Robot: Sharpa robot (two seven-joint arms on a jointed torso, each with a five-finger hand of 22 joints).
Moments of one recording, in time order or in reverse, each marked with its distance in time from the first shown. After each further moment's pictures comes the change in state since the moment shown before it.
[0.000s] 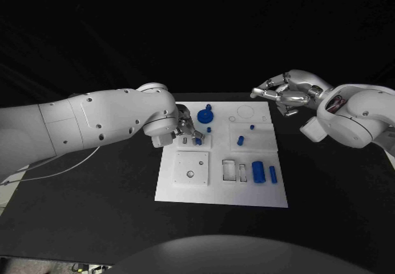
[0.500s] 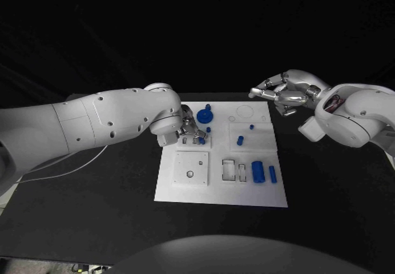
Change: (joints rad) left arm -0.013 0.062 -0.001 -0.082 0.041 0.002 0.000; left_hand -0.004 0.012 -0.026 -0.005 0.020 0.007 0.000 -0.010 -0.027 0.000 0.000 0.000 0.001 0.000 0.000 0.000 0.000 0.000 0.000 0.000 0.006 0.000; right arm 0.000 0.006 0.000 -0.001 0.000 0.000 0.001; right_hand 0.000 0.000 0.000 0.000 0.000 0.000 0.000 0.000 0.000 0.002 -0.002 -0.001 -0.001 0.000 0.000 0.000 0.000 0.000 0.004 -0.004 0.000 0.000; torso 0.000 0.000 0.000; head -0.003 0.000
